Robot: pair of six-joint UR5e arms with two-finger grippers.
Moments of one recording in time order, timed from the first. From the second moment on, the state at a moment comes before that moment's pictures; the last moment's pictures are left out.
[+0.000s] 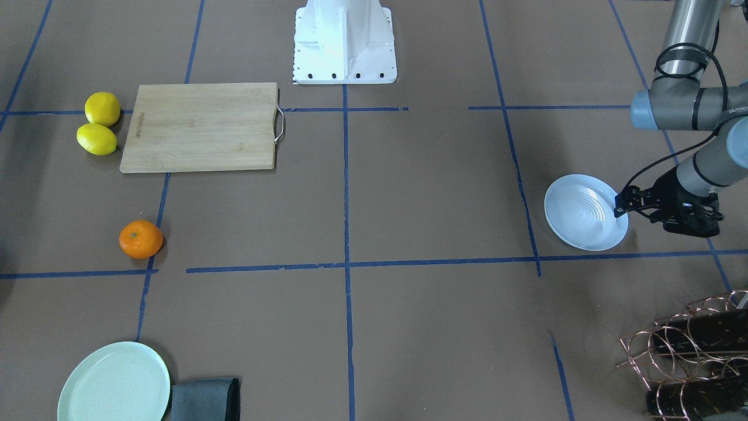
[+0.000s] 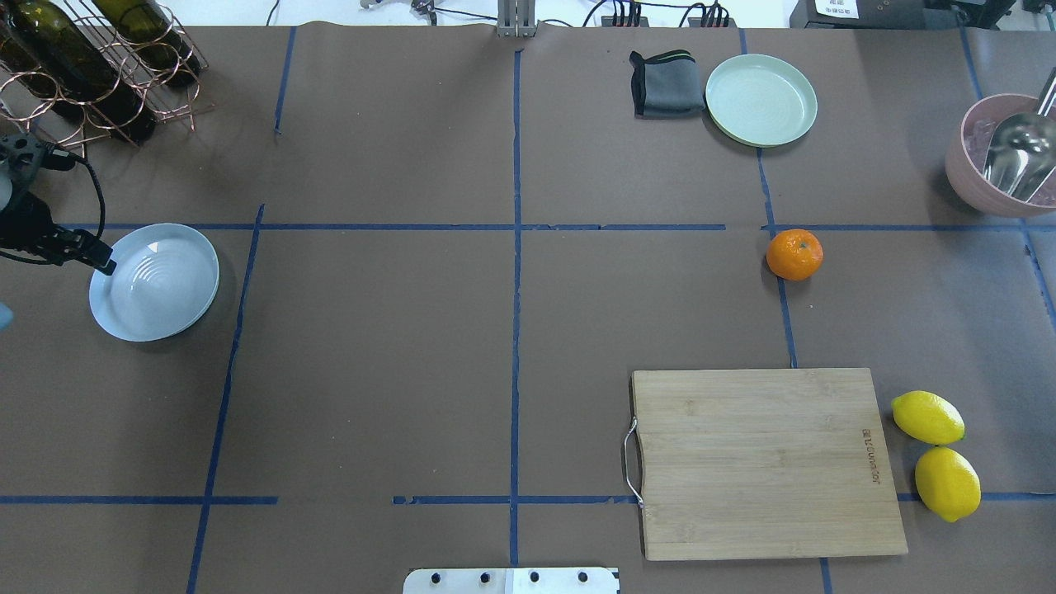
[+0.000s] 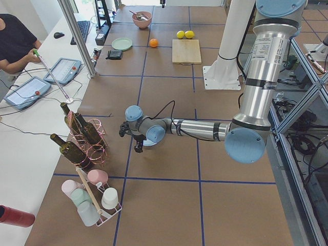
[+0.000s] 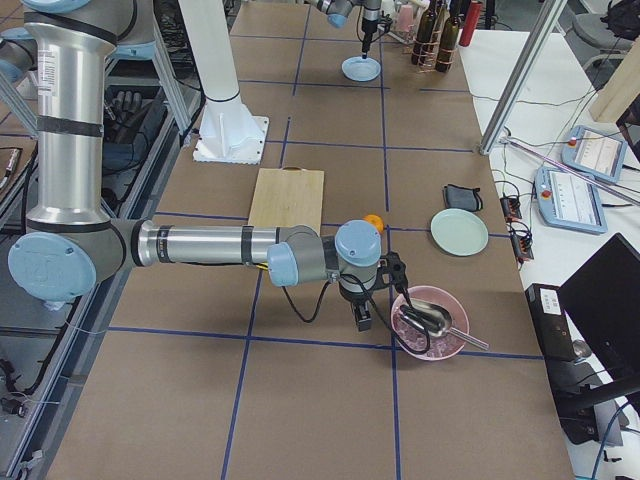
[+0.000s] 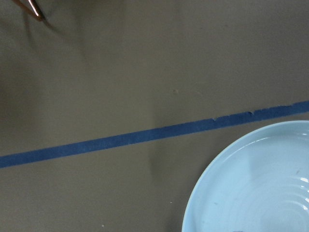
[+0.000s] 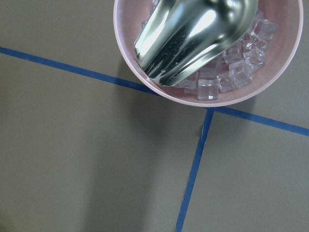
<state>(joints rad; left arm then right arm) -1.07 -1.71 -1.41 -2.04 -2.27 -0.46 1.49 -1.66 1.68 -1.40 2.40 -0.07</state>
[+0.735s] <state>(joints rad) -1.05 -1.70 -1.41 -2.04 -2.27 -0.45 1.50 -1.66 1.69 -1.39 2.42 -0.07</state>
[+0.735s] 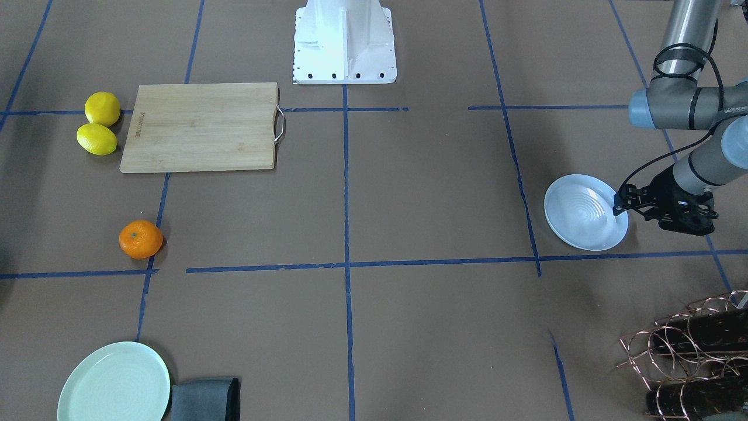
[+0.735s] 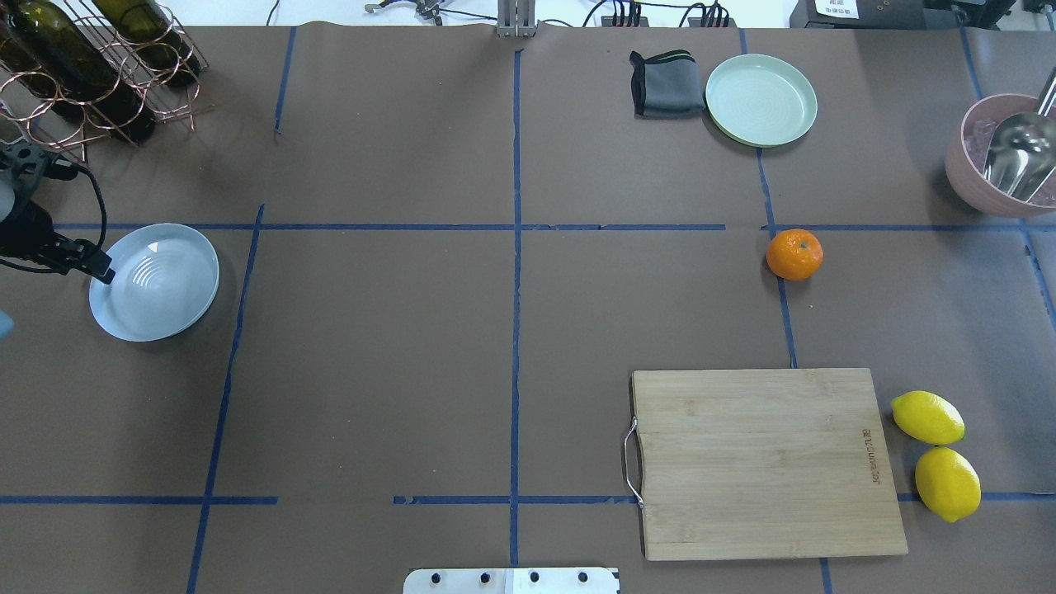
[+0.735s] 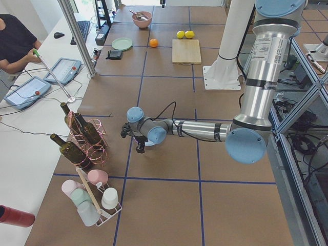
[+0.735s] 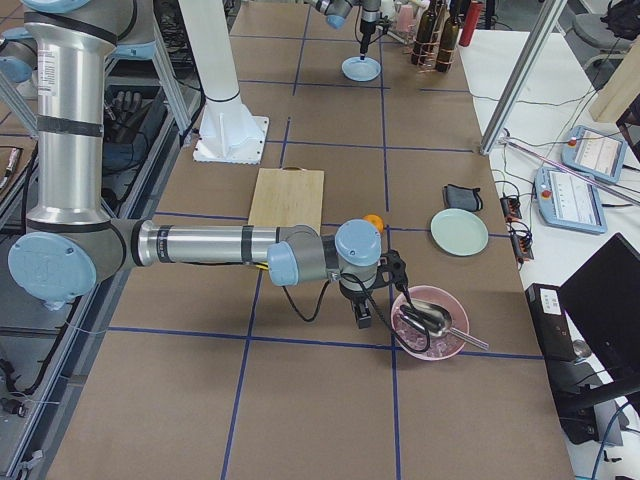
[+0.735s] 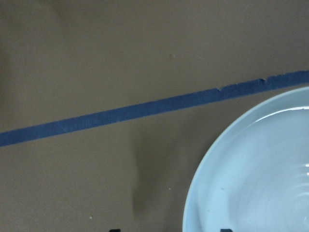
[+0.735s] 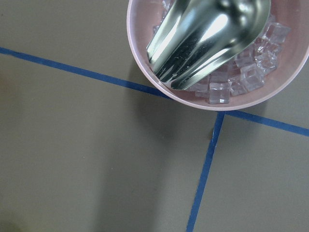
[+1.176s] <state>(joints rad) -1.03 -1.70 -1.41 -2.04 -2.27 -0.45 1.49 -1.66 1.69 -1.39 2.42 -0.07</state>
